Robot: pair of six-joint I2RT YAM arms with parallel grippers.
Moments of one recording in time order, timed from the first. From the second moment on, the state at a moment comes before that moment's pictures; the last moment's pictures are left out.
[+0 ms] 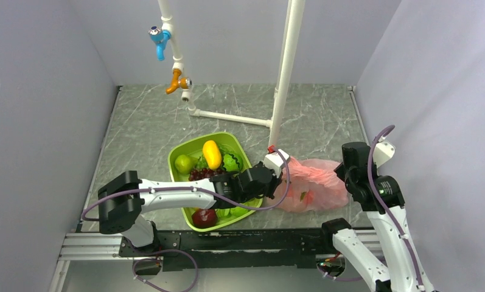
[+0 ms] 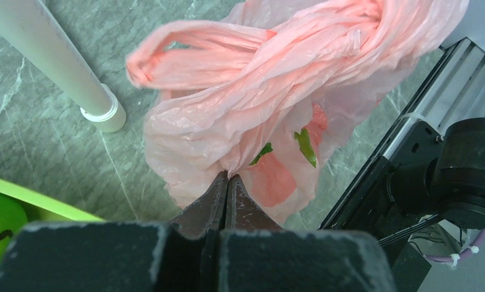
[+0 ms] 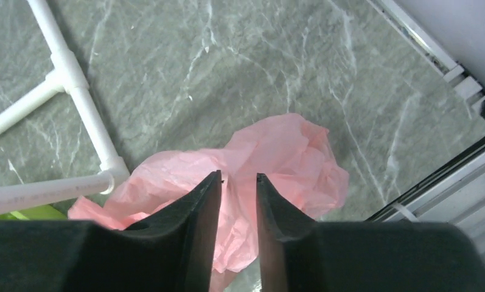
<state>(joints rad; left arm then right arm) -1.28 1.58 1.06 0.09 -0.32 -0.37 0.24 0.70 1.00 -1.14 0.57 0.86</state>
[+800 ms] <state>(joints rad) -1.26 1.59 1.09 0.11 -0.29 -0.38 0.24 0.55 0.90 -1.17 0.13 0.84</state>
